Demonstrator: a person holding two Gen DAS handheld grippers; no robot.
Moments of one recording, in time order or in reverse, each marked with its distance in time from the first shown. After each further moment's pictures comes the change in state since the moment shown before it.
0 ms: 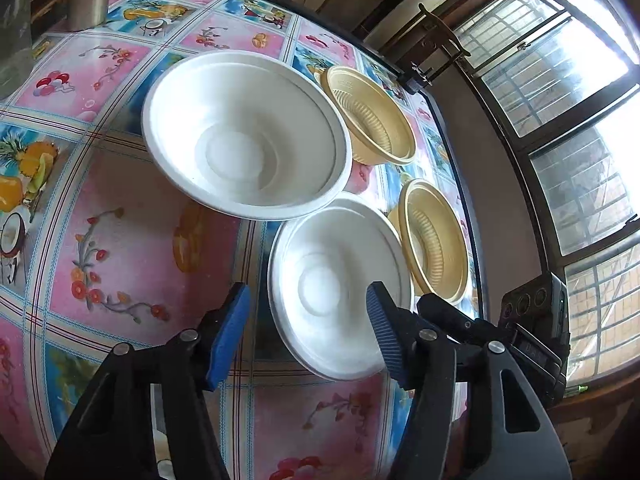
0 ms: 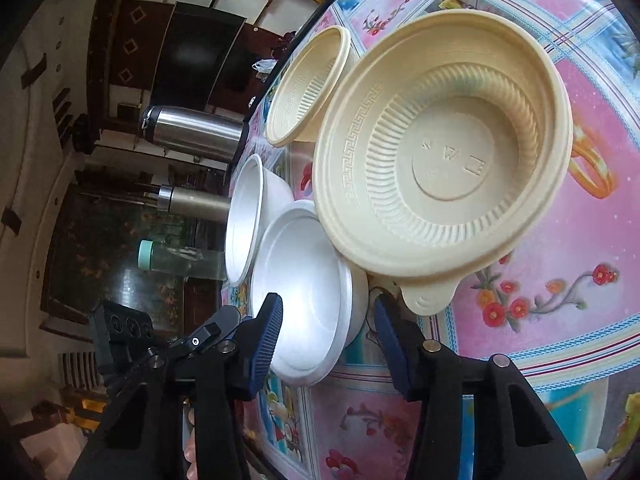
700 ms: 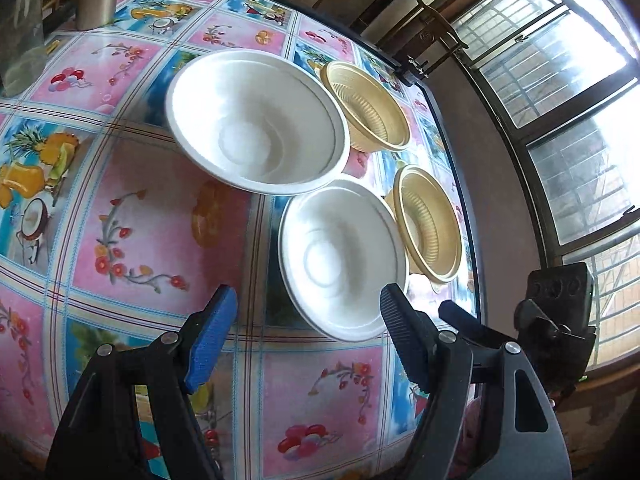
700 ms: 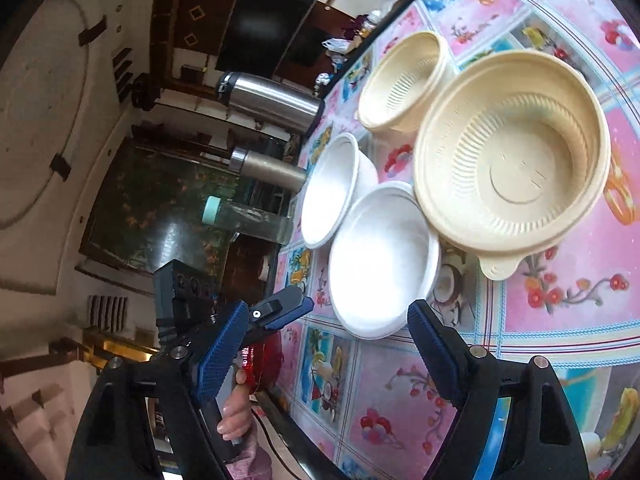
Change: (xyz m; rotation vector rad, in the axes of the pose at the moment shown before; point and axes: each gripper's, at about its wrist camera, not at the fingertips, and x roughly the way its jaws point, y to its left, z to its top) left arm -0.018 -0.001 -0.011 0.008 0.034 -0.005; right arm -0.033 0.030 -0.005 -0.144 0.098 0.176
